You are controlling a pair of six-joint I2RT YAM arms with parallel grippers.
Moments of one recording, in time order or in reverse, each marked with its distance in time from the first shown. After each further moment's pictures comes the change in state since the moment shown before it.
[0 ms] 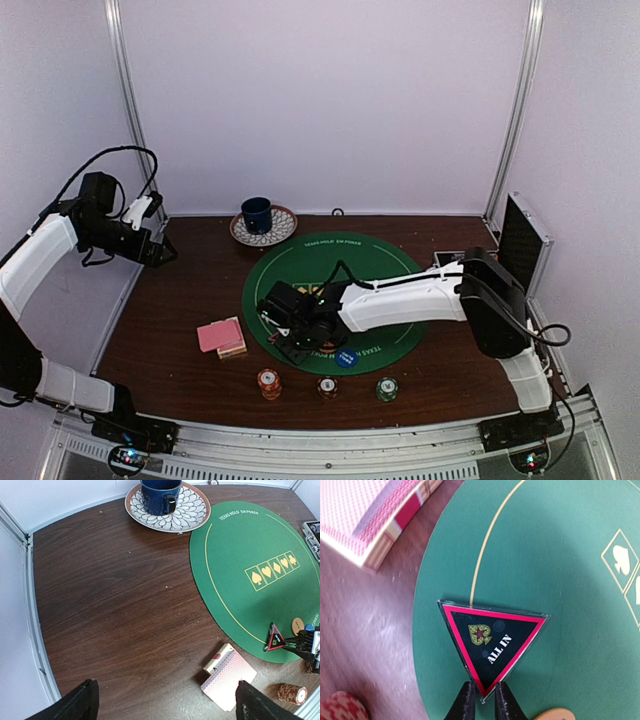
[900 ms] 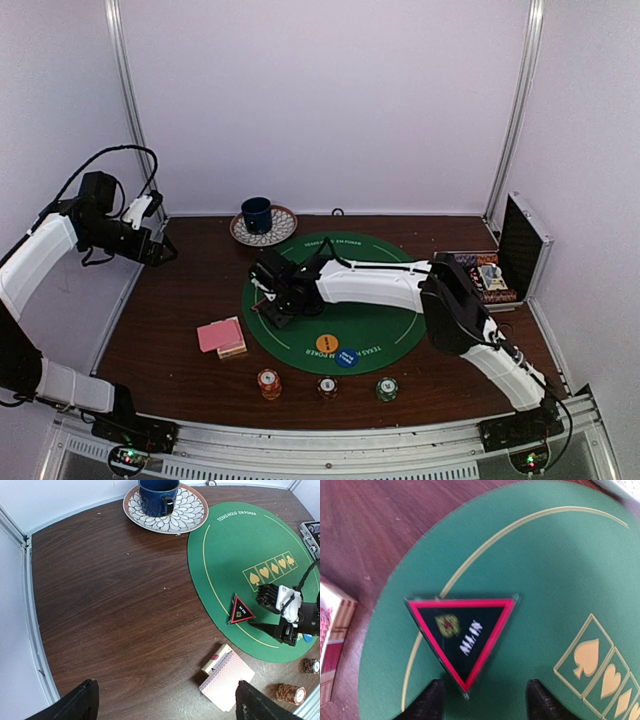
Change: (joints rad) left arm 0.000 0.000 0.003 -0.001 0.009 0.000; right arm -0.114 0.330 0.554 -0.136 0.023 -0.069
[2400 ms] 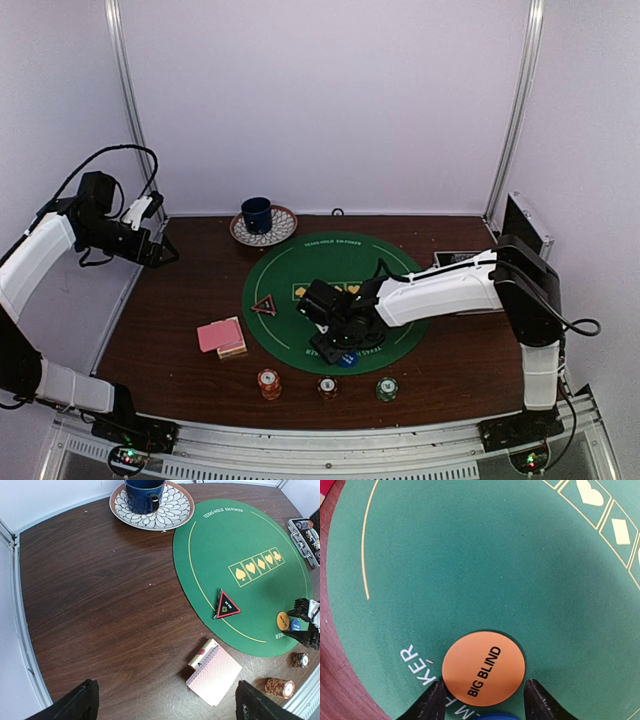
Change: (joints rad) left arm 0.000 -0.008 0.013 -0.053 0.054 0.001; right arm 0.045 -0.503 -0.825 0.143 -0.002 0.193
